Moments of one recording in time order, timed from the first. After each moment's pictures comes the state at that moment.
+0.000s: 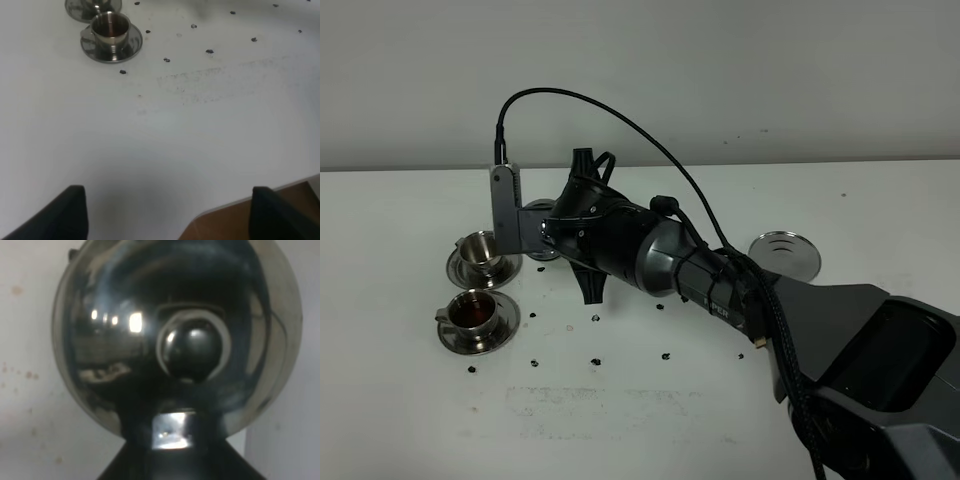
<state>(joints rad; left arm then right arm) -0.02 0.00 -0.47 -0.24 1.11 0.25 0.82 2.47 -2.17 -0.62 0.80 -0.54</state>
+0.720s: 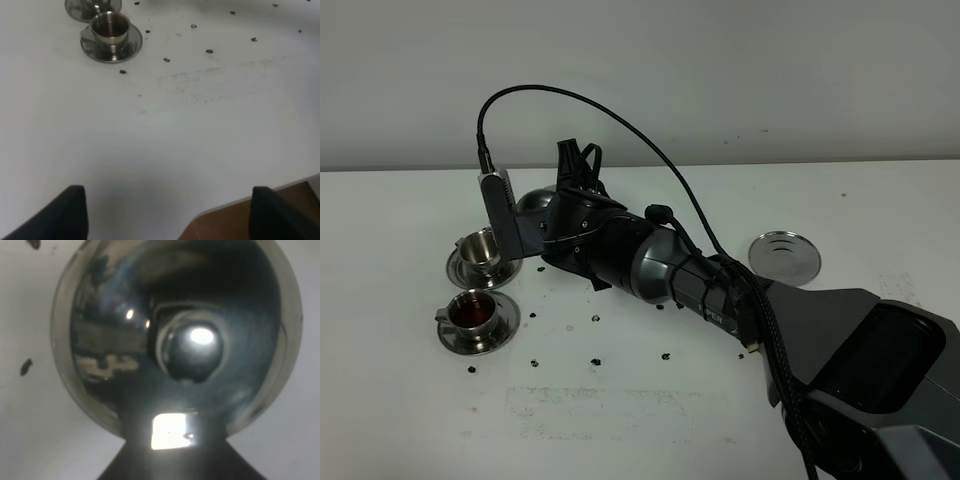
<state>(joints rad) -0.02 0.00 -0.47 -0.24 1.11 0.25 0.82 2.49 -2.17 -0.81 0.73 -0.55</state>
